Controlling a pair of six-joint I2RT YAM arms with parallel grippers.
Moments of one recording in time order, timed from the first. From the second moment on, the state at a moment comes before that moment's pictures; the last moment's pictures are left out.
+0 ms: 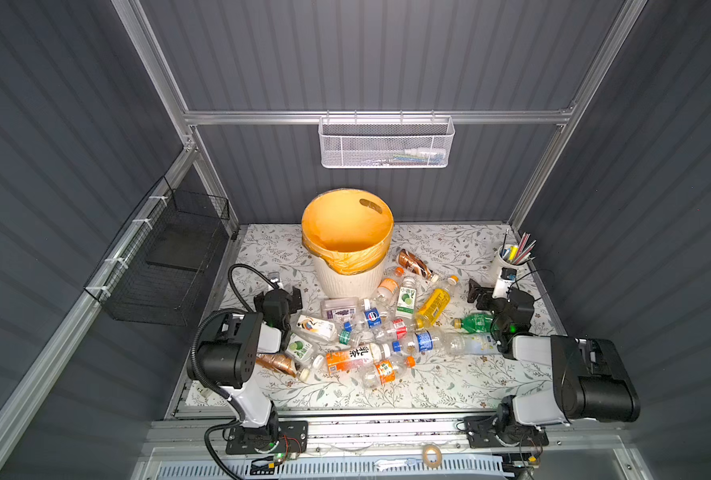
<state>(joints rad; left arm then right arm) -0.10 1.71 0.45 0.86 -0.32 -0.03 -0.10 1.45 0.34 0.86 -0.12 0.08</state>
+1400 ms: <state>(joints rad) -0.10 1.35 0.78 0.01 -0.35 -0.21 0.15 1.46 0.97 -0.32 -0.09 0.61</state>
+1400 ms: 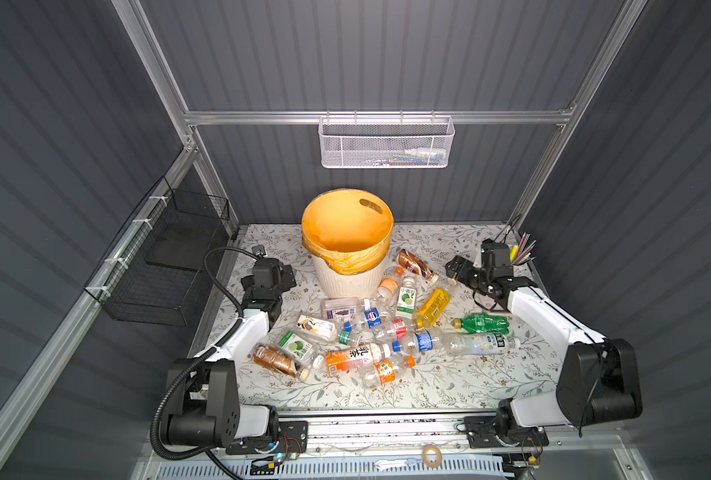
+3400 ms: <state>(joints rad) -0.10 1.19 0.73 -0.12 -0.35 -0.36 0.09 1.39 1.14 -0.35 -0.20 0.80</state>
